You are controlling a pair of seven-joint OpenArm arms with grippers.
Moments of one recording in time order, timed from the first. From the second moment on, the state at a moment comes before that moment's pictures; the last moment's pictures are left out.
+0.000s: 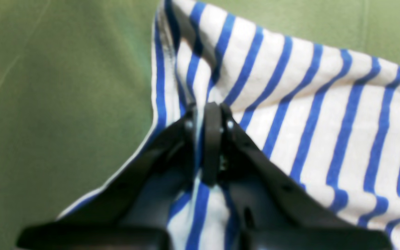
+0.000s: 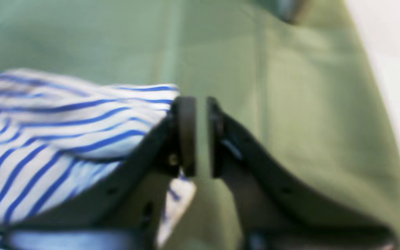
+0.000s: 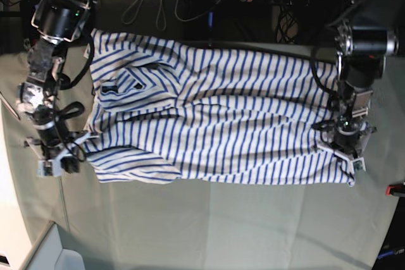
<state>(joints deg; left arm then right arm) -26.4 -16.7 -0.9 19.8 -14.0 -0.1 -10.9 6.7 5.0 26.4 73.0 -10.5 32.0 -11.6</state>
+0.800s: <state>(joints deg) -22.2 -16.8 -0.9 27.8 -14.1 0.1 -6.0 7.0 6.6 20.2 64.6 -10.7 32.6 -12.3</state>
